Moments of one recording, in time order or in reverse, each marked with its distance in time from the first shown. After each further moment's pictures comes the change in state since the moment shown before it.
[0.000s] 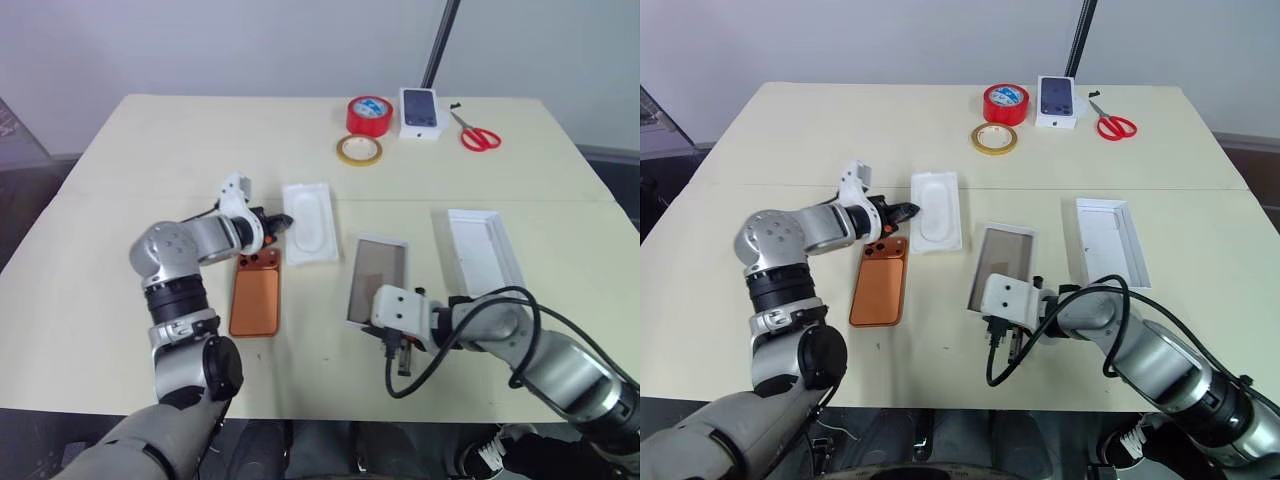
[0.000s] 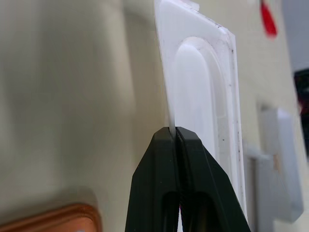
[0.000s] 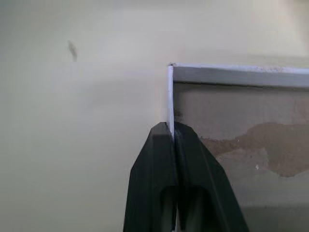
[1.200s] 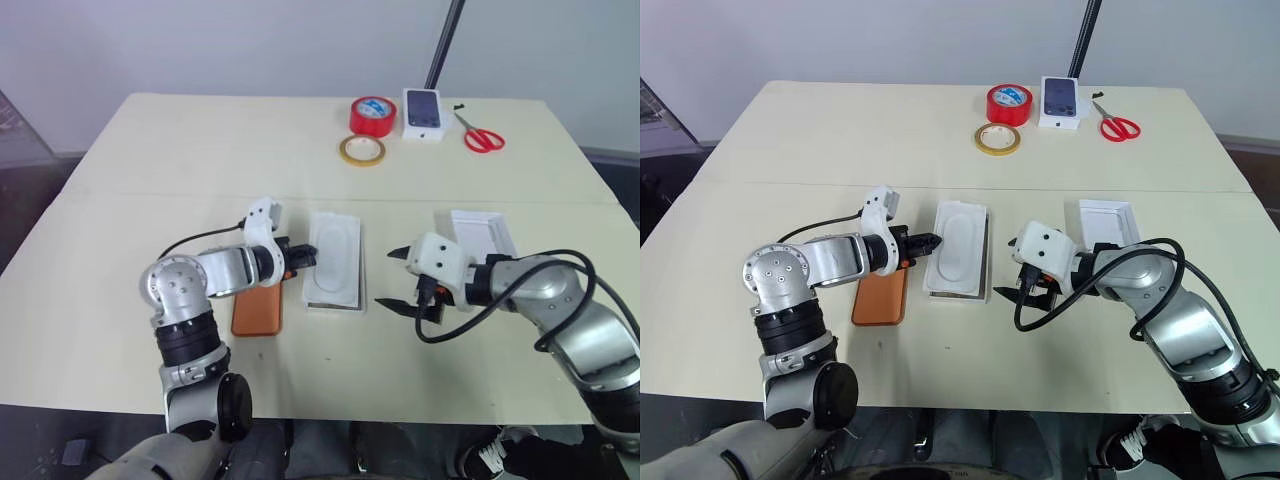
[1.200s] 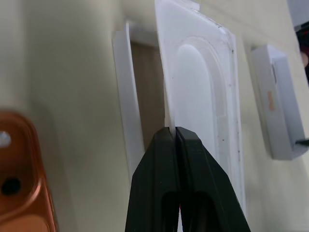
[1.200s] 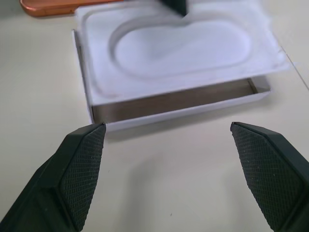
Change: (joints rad) left arm 0.202 -0.117 -0.155 -0.333 -0.246 0.183 0.207; right arm 0.012 0.025 -0.322 0.125 0.000 -0.094 0.125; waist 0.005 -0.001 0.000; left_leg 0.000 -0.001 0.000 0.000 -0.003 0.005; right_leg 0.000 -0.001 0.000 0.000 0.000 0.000
